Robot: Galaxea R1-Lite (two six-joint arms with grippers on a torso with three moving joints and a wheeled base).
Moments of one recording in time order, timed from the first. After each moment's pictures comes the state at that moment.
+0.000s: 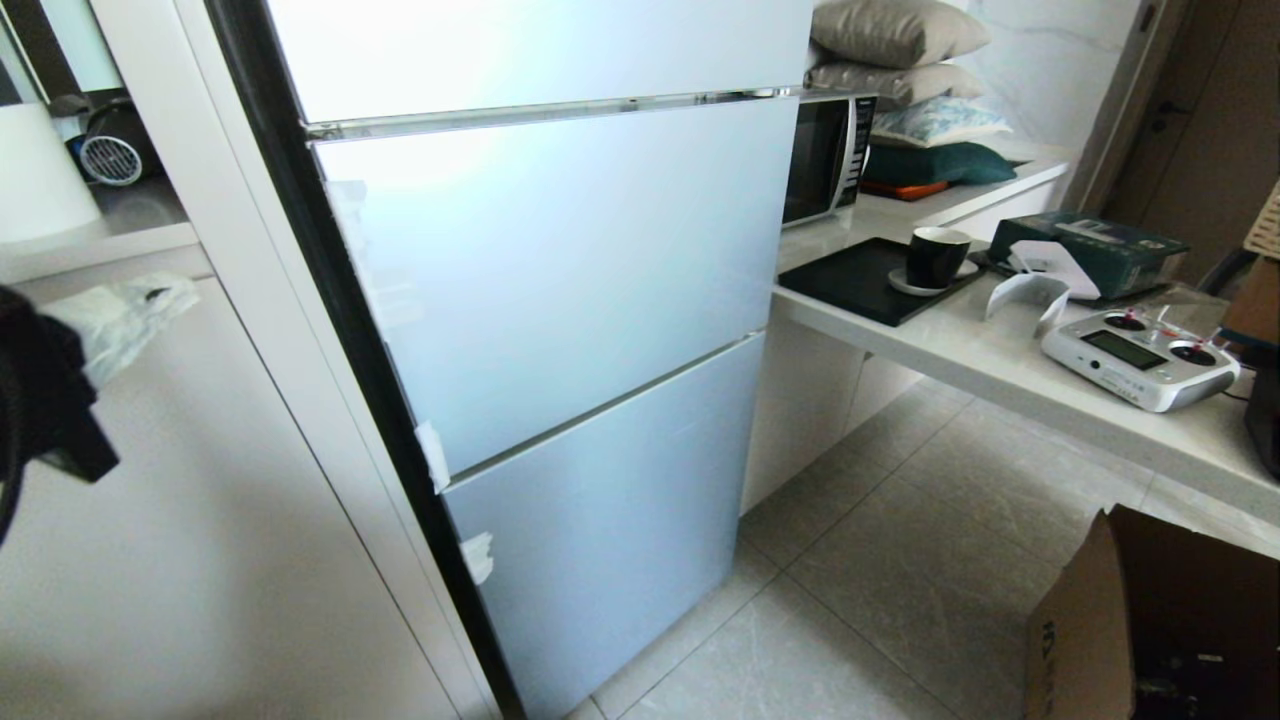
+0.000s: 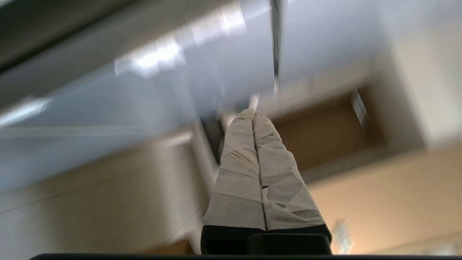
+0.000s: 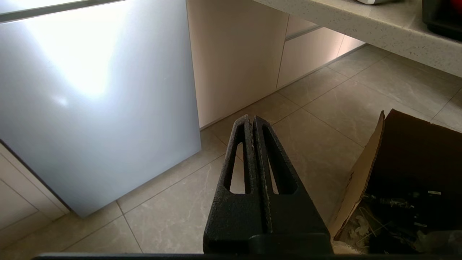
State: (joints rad) left arm -0.08 1.12 -0.61 -0.69 -0.06 -1.12; right arm 0.00 0.00 0.00 0.00 0.00 0.00
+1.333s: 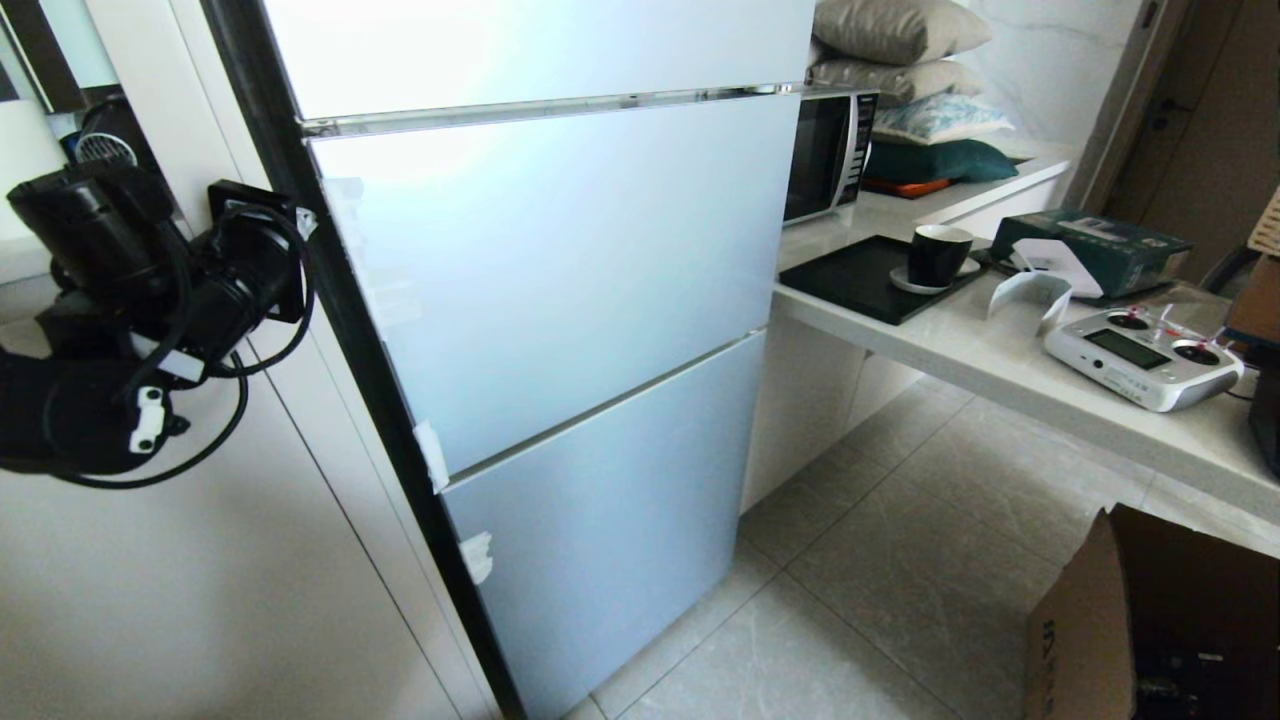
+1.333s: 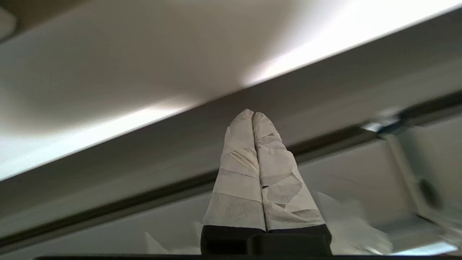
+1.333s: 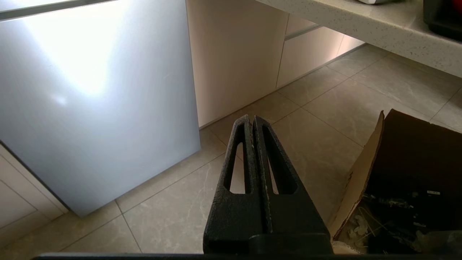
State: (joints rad) left arm -0.05 1.79 -1.10 -0.91 0.15 -1.13; right arm 0.00 0.00 0.00 0.00 0.00 0.00
